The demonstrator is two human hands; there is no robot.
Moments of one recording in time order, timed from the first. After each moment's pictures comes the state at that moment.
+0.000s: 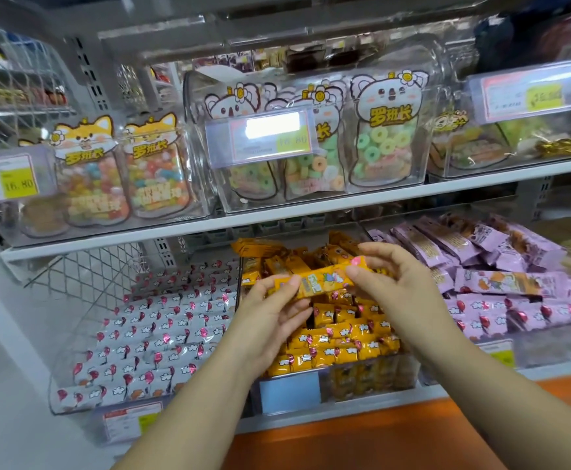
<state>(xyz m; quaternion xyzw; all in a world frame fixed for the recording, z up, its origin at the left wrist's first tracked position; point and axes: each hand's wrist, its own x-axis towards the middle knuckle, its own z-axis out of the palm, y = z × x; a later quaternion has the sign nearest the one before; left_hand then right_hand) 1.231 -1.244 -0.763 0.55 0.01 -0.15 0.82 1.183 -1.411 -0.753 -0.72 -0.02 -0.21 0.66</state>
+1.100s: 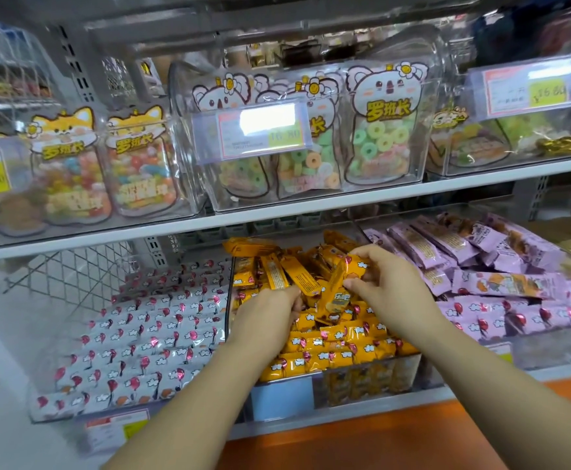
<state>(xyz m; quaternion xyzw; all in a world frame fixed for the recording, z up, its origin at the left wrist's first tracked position) 1.261 -1.252 -0.783 0.96 -0.22 0.09 0.10 1.215 -1.429 -0.766 -0.89 0.01 -0.22 0.40</state>
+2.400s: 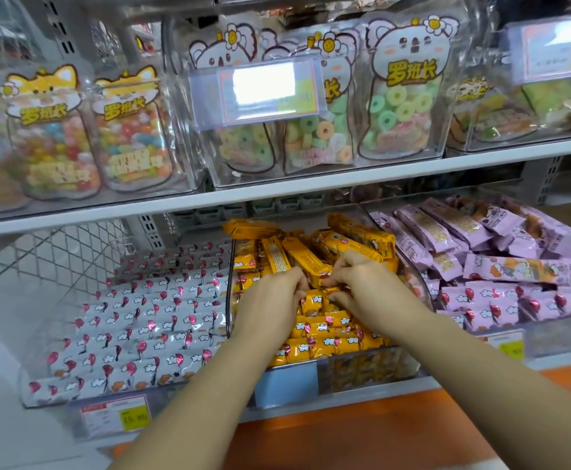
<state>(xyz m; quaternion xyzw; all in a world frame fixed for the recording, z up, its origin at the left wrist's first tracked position) 1.264 -1.253 -0.795 0.95 -0.23 0.14 0.18 1.231 -1.408 -0.782 -0.98 -0.09 -0.11 0.16</state>
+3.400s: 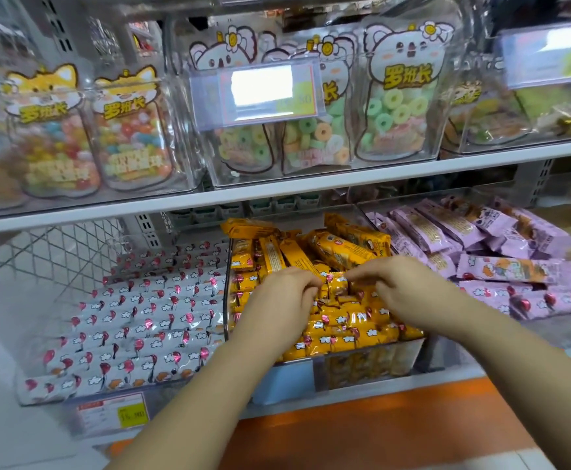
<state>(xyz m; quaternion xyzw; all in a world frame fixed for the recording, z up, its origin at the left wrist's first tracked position) 1.251 -1.259 -0.785 0.93 -0.27 0.11 0.24 1.203 -1.441 -0.756 -0.97 -0.08 -0.05 0.23</state>
